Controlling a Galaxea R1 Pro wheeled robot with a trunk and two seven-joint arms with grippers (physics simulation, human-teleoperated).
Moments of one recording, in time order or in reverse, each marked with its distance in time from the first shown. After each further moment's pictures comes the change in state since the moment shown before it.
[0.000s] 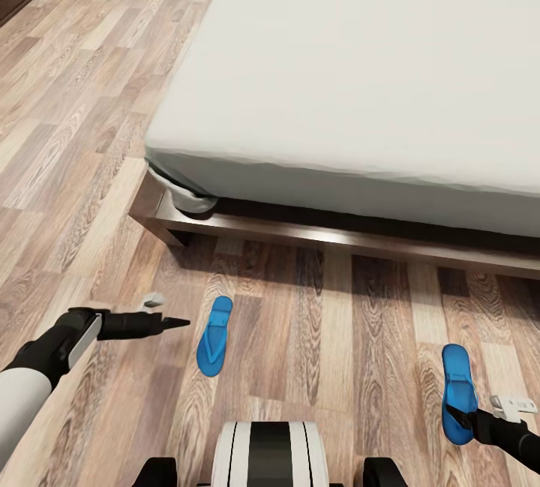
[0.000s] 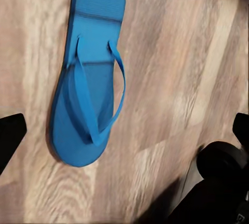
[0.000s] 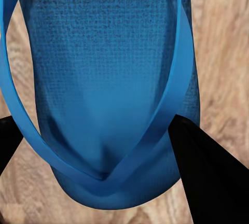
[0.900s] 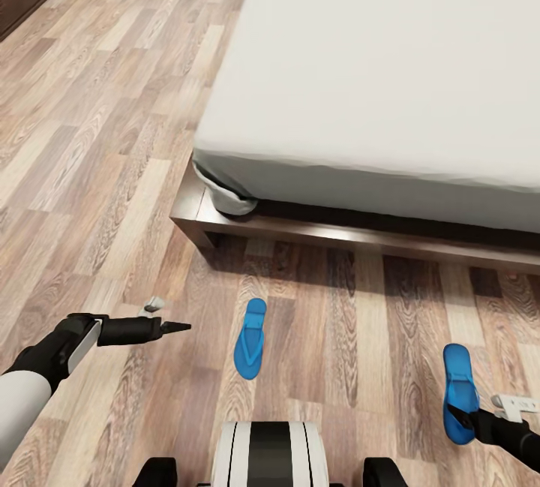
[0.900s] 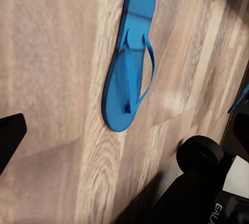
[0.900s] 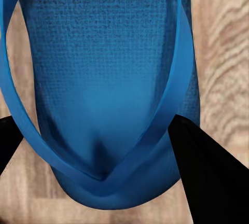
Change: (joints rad) left arm 0.003 -0.002 0.001 0.049 0.001 -0.026 -0.097; right arm 0.000 -0.004 0.000 -0.001 -0.001 0.000 0.000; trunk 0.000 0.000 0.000
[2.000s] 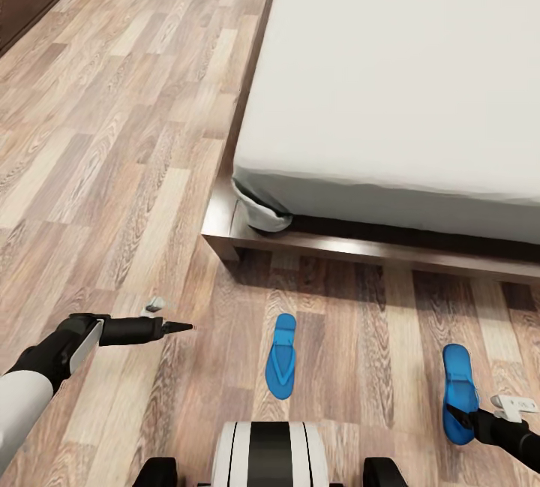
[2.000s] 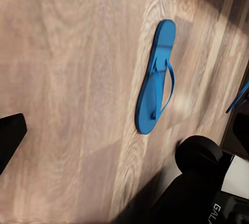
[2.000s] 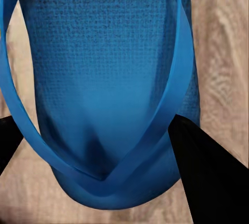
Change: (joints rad) left arm 0.000 -0.006 -0.002 -0.001 0.000 0.000 0.000; right arm 0.000 0.001 0.000 0.001 0.000 0.000 0.000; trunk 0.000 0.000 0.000
